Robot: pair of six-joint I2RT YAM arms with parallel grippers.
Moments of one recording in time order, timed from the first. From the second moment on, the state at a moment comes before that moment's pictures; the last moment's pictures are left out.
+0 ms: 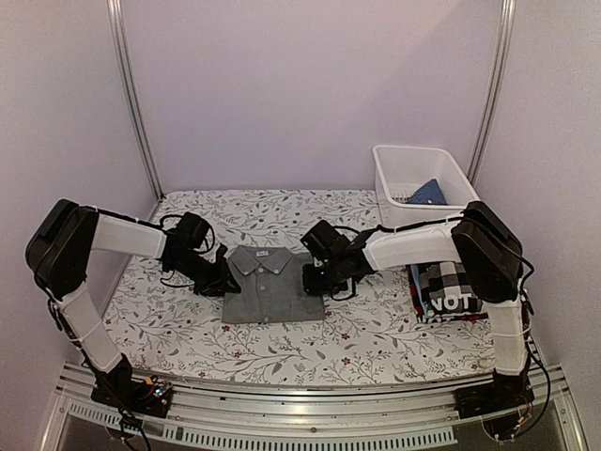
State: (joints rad) left arm -0.38 1.74 0.89 -0.30 0.49 -0.56; right arm 0.92 2.14 1.47 -0.34 0.07 0.71
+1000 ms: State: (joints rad) left arm -0.50 1.58 0.91 -0.48 0.39 -0.55; right arm 0.96 1.86 1.24 -0.45 0.12 0.77
